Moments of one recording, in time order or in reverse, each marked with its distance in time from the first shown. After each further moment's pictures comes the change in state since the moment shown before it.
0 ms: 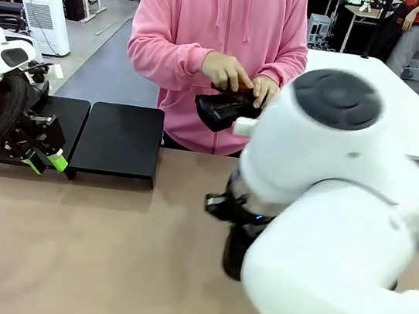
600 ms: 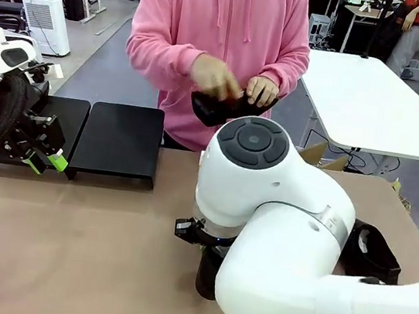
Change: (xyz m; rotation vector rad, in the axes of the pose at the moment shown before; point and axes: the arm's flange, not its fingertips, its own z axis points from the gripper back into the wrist) left arm 0.000 0.000 0.000 0.000 0.000 0.000; right arm -0.013 0.031 -0.069 -0.027 0.057 -0.004
